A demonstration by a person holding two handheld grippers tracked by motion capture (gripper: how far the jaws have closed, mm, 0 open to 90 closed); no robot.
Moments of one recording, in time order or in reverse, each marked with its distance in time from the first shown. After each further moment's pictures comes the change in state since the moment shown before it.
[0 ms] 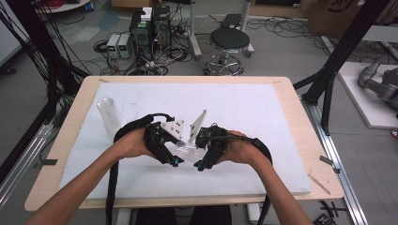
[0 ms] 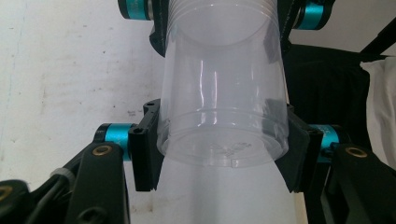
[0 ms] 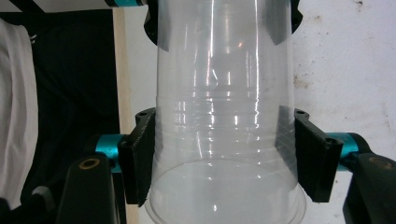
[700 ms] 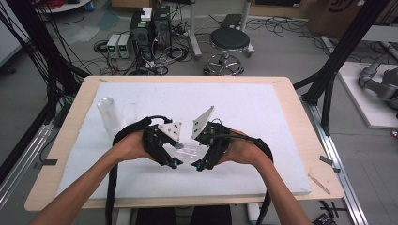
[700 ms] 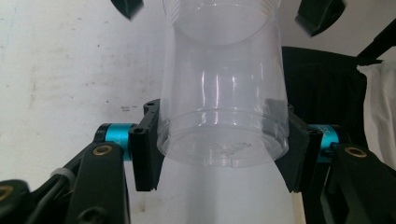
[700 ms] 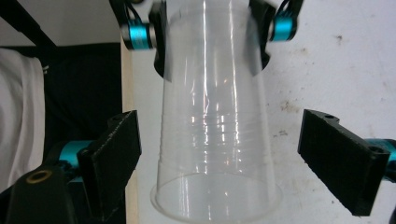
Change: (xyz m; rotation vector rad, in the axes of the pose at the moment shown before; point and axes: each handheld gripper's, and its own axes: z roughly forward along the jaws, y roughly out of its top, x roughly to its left) left arm 0.000 -0.013 0.006 -0.010 -0.009 -0.016; right arm -0.001 -0.003 -0.011 -0.140 -0.003 -0.009
